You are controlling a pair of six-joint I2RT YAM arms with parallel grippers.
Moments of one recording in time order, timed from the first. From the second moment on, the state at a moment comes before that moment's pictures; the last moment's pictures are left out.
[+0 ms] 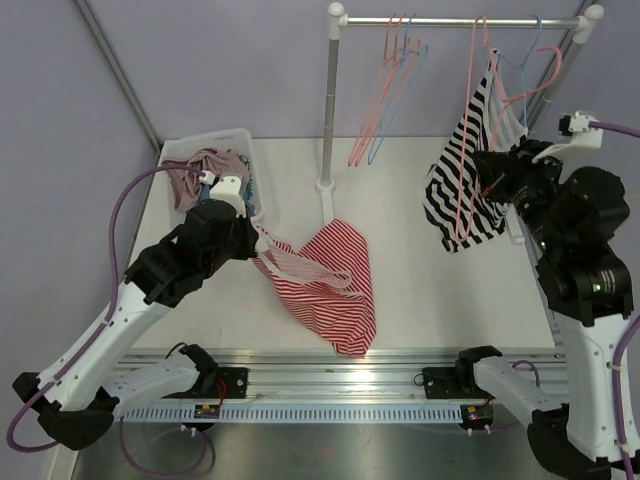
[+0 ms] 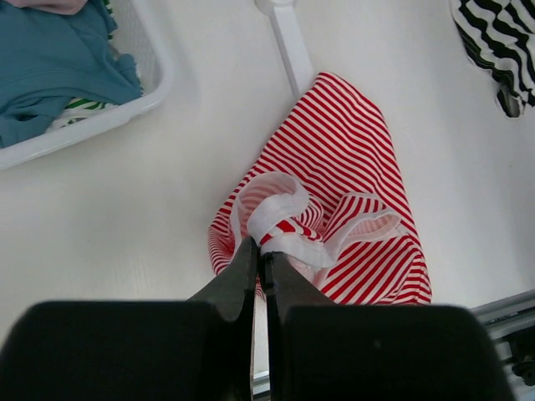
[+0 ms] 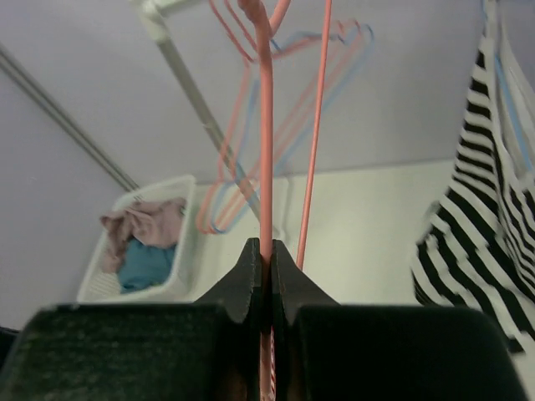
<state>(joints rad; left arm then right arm) -0.69 0.95 1.18 -0.81 -0.29 -0.43 0.20 0.88 1.50 -0.52 -0.05 0.38</state>
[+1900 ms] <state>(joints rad) -0.73 0.83 1.01 -0.80 -0.34 -0.42 0.15 1.60 2.24 -0.96 -0.02 0.17</state>
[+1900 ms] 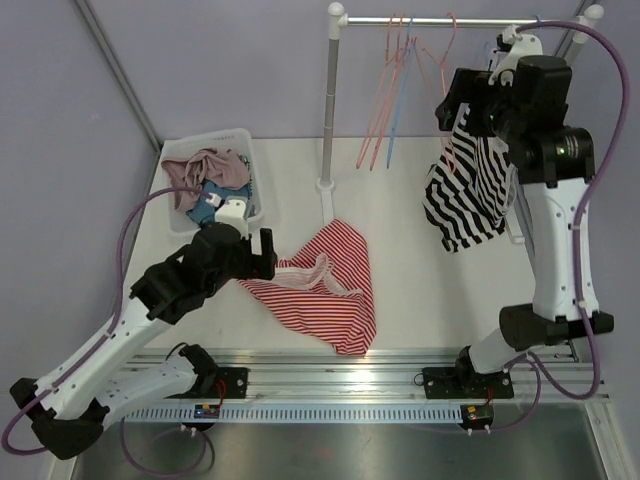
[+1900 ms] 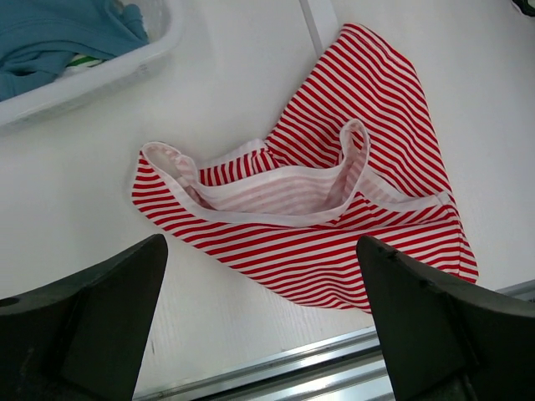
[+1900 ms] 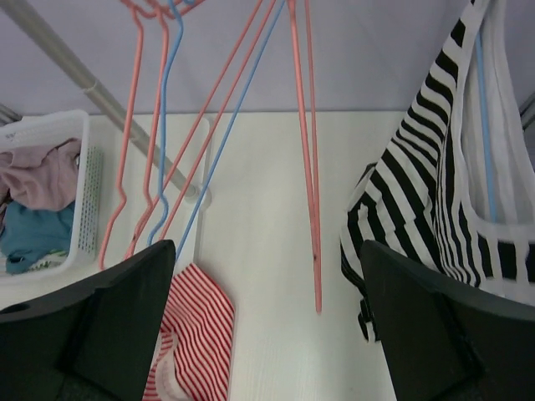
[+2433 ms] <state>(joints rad) -0.98 1.28 0.99 -0.55 -0.29 -0.47 0.15 0.84 1.48 -0.72 -0.39 0.29</state>
